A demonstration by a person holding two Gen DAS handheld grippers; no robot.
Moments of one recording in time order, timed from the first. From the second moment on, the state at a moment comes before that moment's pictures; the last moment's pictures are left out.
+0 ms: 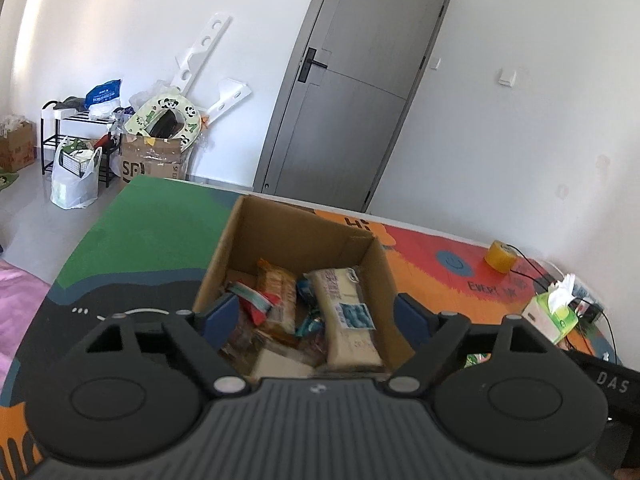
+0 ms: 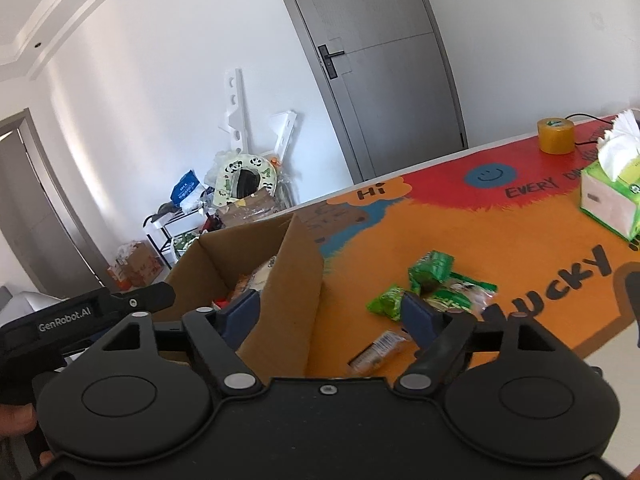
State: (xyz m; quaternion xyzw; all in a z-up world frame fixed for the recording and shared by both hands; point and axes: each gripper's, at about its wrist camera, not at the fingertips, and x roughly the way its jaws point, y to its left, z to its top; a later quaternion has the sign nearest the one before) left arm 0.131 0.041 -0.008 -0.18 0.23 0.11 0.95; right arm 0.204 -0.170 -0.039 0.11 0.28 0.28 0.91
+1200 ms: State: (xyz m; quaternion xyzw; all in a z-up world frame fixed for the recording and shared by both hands) left arm 0.184 -0.077 -0.031 -0.12 0.27 0.02 0.96; right arm 0.243 -0.271 -0.085 0.14 0.32 0.26 0.90
